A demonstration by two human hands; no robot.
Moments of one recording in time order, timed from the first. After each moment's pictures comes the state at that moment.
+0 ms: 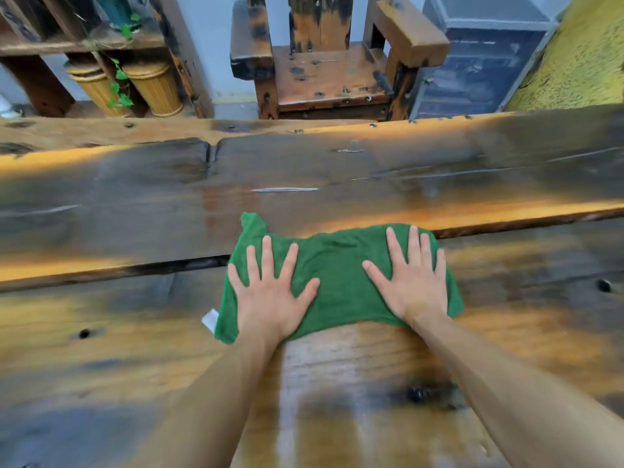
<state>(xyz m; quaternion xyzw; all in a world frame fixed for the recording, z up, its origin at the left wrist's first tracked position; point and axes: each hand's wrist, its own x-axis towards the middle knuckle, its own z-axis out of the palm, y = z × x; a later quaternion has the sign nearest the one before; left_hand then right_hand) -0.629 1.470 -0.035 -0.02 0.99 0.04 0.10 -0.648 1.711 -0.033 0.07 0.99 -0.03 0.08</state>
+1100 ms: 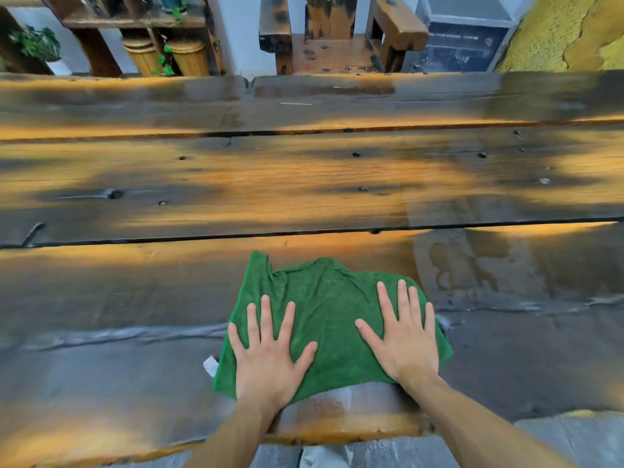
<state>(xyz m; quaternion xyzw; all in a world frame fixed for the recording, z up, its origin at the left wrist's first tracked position) -0.089 1.487 -0.036 -0.03 0.99 0.05 0.10 -0.128 1.727 -0.021 0.02 0.99 -0.04 0.11</state>
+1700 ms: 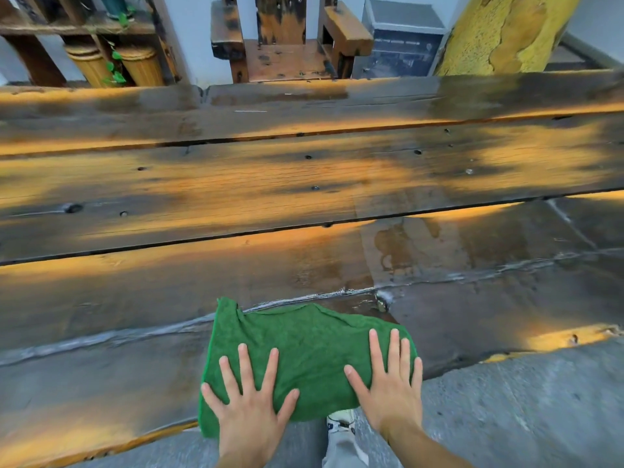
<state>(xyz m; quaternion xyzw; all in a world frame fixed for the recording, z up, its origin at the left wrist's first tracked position) 0.008 1.520 -0.021 -0.03 0.98 0.09 0.18 0.004 1.754 -0.015 0.14 0.97 -0.08 0.16</state>
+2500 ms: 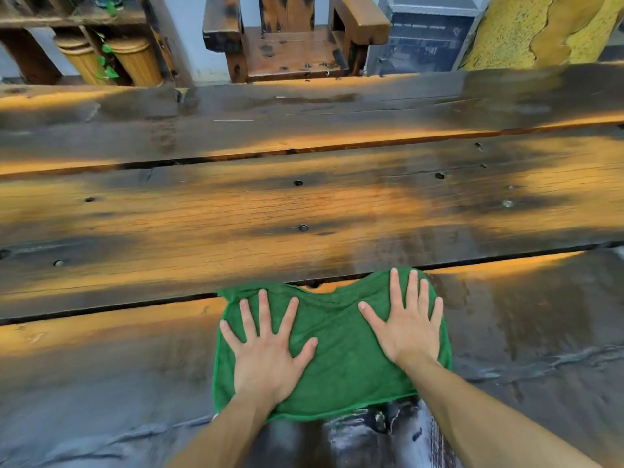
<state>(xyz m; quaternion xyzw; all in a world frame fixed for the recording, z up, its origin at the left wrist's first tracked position) -0.242 1.605 -0.037 0.01 0.99 0.05 0.13 -0.273 1.846 -0.016 0.15 0.98 -0.06 0.14</state>
